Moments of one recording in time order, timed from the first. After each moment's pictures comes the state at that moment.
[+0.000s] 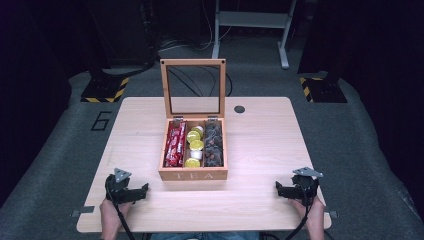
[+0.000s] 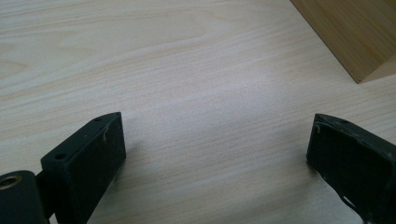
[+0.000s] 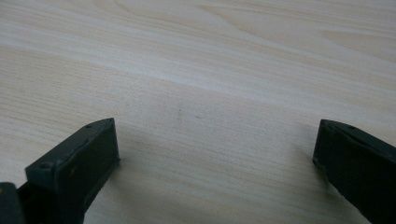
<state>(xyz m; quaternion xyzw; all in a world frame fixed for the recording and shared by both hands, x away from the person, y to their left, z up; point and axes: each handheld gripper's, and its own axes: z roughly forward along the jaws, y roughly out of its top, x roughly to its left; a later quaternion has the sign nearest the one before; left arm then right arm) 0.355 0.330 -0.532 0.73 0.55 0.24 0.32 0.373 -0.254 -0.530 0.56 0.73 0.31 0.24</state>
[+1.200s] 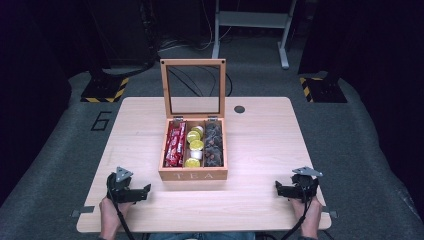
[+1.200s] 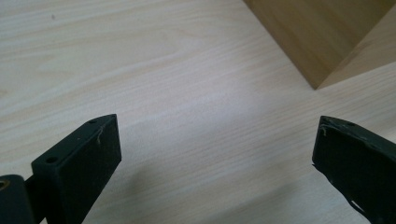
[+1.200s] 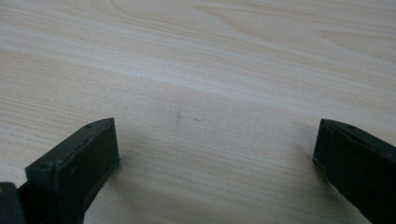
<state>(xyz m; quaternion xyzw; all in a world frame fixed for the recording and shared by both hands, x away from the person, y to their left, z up) 0.354 0.324 -0.518 0.75 0.52 0.23 0.33 0.374 -0.252 -0.530 0.57 0.72 0.31 0.24</state>
